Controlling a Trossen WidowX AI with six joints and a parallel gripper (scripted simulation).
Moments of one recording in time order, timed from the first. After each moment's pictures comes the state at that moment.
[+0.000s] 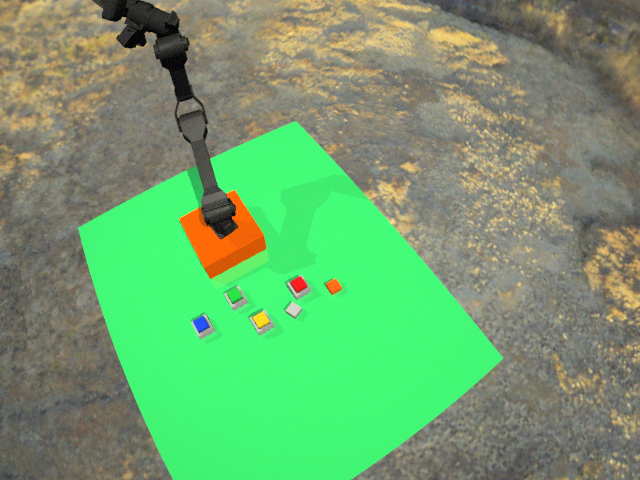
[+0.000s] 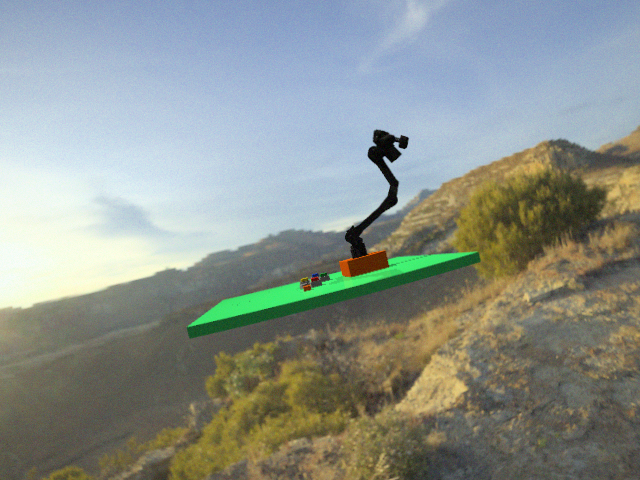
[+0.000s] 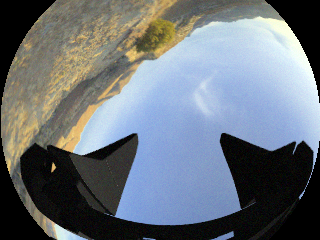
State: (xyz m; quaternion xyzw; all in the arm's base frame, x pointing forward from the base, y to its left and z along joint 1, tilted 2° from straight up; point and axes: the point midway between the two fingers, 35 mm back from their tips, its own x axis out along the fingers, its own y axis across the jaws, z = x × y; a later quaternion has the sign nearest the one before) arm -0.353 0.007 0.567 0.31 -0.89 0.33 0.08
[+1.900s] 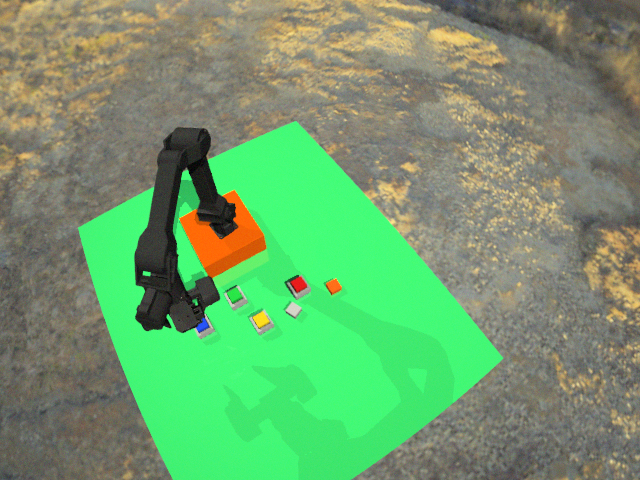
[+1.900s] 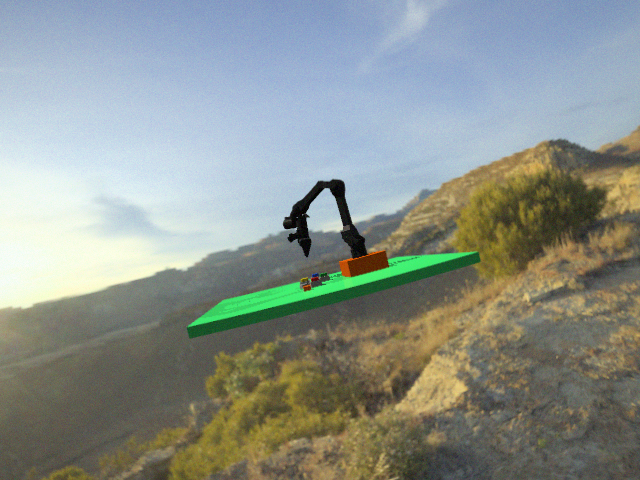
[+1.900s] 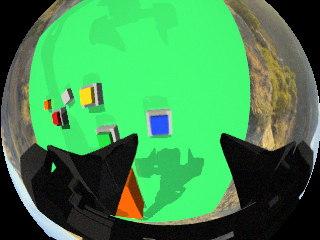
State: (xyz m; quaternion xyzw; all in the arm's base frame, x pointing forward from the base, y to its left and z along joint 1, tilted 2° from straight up) arm 0.200 -0.233 0.115 -0.01 -0.66 0.12 -0.75
